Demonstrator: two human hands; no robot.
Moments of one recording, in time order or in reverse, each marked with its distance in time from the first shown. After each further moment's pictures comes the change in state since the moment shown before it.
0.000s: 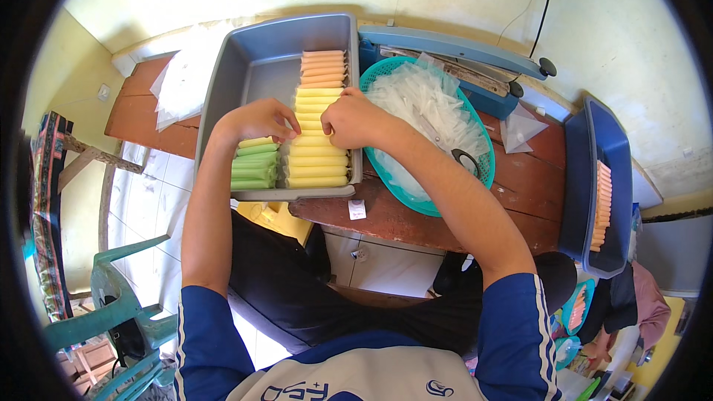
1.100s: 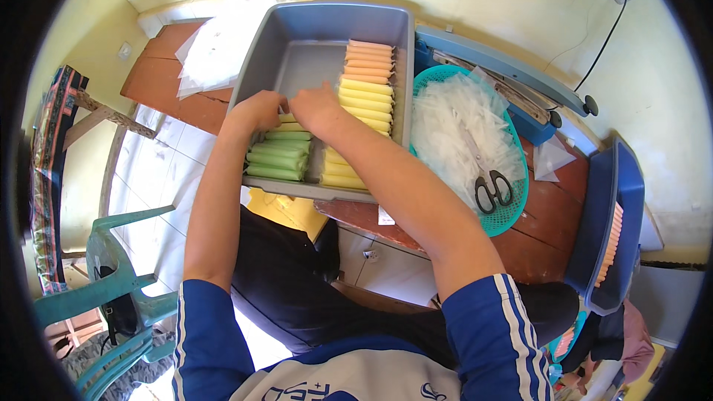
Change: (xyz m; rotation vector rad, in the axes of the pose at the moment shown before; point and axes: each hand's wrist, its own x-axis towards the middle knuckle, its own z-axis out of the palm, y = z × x) left_hand -0.012 -0.083 -0.009 0.412 0.247 -0.372; right_hand 0.140 -0.055 0.066 -0.277 -0.058 0.052
